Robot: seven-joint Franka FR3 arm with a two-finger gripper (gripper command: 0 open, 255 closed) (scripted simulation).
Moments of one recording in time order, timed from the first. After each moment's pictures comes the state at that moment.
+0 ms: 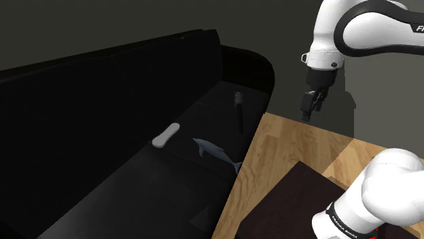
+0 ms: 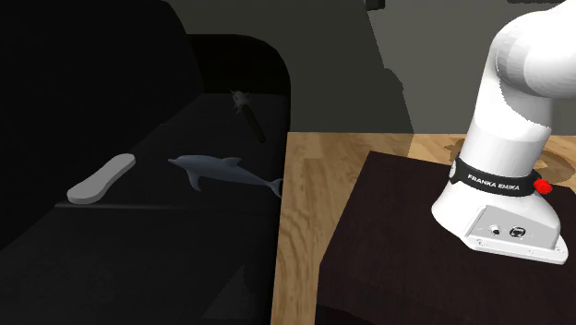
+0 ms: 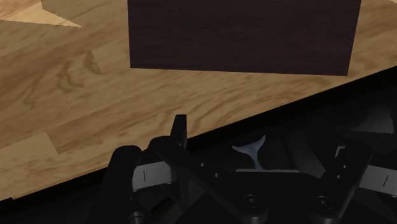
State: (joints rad) arm 0.01 -0.80 -0.03 -2.44 -0.07 1.46 -0.04
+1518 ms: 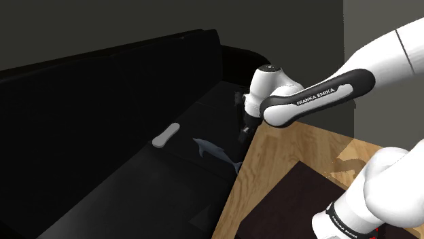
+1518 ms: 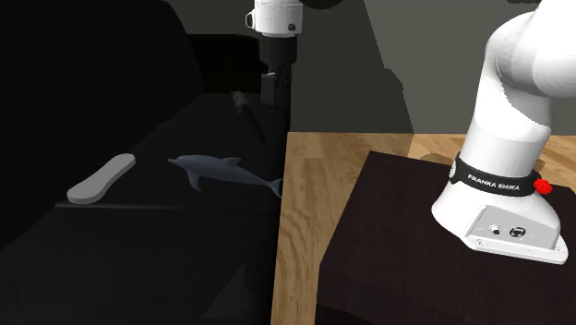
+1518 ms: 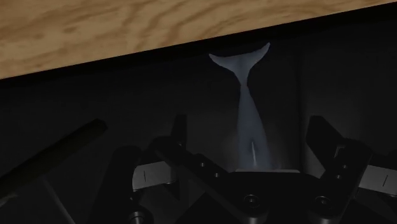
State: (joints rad) arm 0.09 -0.25 0.05 -2.60 -0.10 2.41 0.00
